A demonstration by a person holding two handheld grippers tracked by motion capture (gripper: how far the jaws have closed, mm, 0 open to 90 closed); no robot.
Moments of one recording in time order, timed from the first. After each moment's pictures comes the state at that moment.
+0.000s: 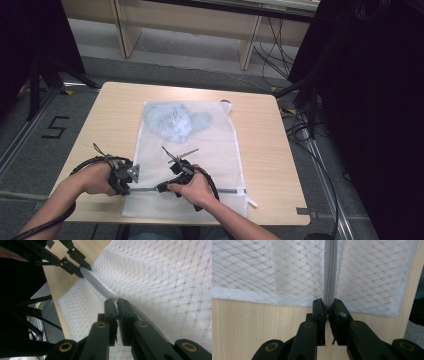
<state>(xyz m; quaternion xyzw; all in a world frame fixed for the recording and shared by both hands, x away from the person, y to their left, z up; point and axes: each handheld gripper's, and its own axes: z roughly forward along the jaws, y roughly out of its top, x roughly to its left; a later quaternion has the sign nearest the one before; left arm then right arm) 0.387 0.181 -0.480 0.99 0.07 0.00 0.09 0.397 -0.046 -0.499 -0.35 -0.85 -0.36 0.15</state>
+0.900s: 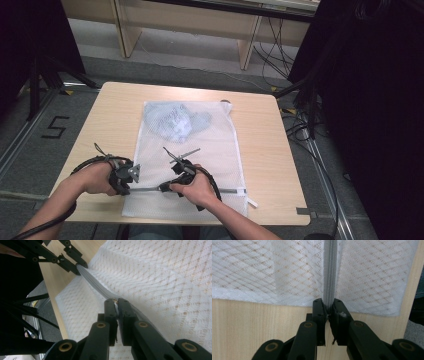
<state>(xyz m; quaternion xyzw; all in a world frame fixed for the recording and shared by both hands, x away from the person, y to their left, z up) 0.387 0.180 -0.480 0.99 0.08 0.00 0.08 0.396 -0.051 -0.497 -0.34 -0.86 -0.35 0.14</state>
